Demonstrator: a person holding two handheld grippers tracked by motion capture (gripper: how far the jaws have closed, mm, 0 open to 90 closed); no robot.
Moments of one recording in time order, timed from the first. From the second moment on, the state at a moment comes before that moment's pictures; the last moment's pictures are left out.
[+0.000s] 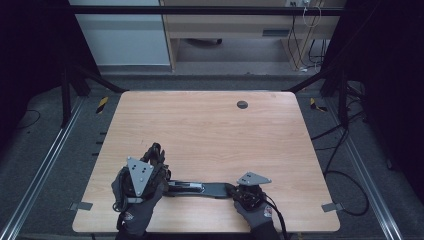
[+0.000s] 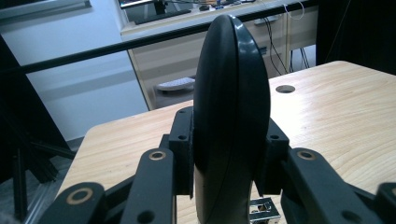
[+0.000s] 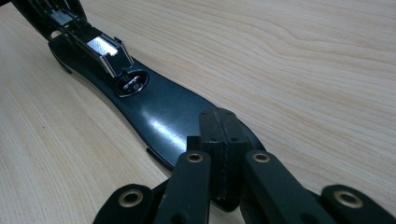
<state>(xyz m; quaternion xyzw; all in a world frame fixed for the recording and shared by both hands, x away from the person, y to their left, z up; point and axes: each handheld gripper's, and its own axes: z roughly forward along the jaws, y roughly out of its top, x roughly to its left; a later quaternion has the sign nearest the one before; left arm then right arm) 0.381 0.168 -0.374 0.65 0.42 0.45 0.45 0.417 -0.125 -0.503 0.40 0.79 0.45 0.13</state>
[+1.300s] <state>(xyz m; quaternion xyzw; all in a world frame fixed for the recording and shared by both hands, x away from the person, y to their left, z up) 0.376 0.099 -0.398 0.68 0.31 0.55 0.37 0.417 -0.124 -0.504 0.40 0.79 0.45 0.13</state>
